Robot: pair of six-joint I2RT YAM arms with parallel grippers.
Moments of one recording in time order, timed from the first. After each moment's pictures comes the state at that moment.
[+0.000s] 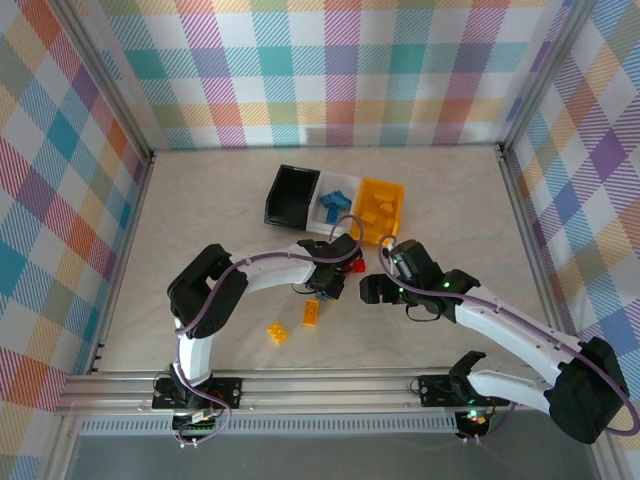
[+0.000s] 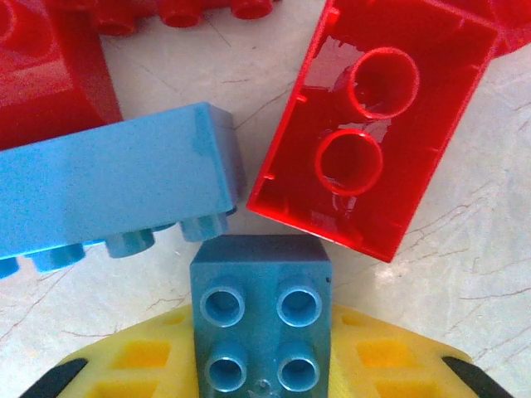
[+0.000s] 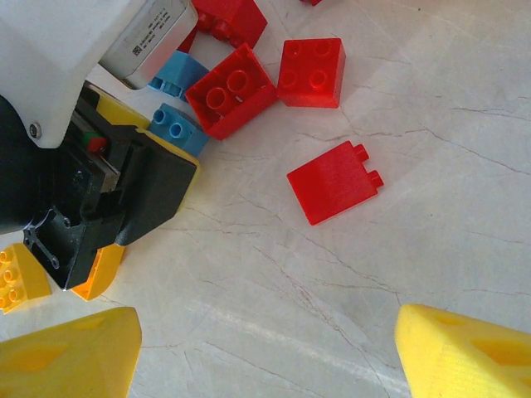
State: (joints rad) left arm -0.90 1.93 1.28 -0.66 -0.17 -0.45; right arm 0.69 1.06 0.68 -0.55 -0.07 0.54
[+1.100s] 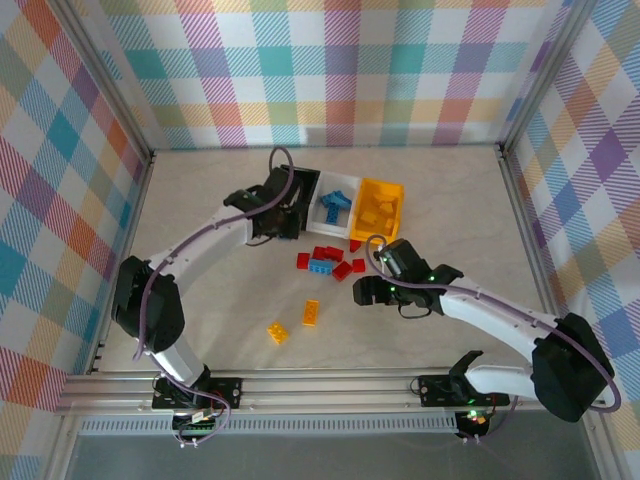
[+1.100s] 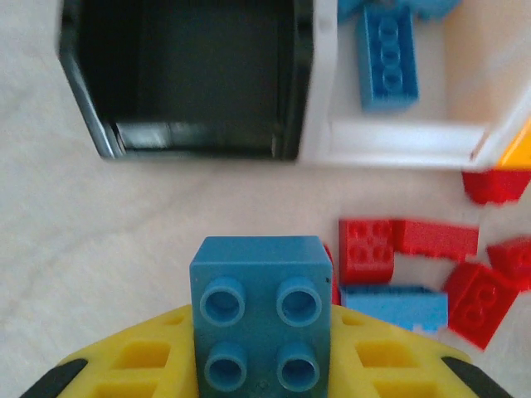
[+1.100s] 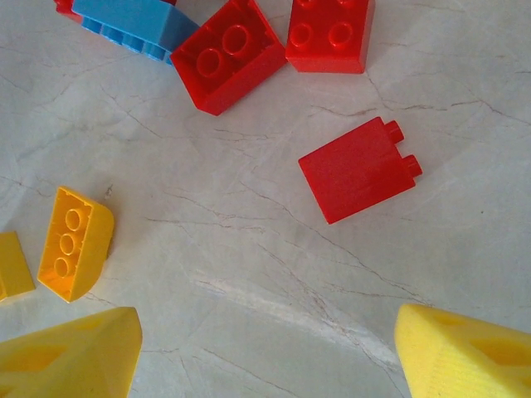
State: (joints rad) left arm -0.55 1.67 1.43 -0.79 -0.15 -0.32; right arm 0.69 1.20 0.68 -0.49 -0.14 0.54
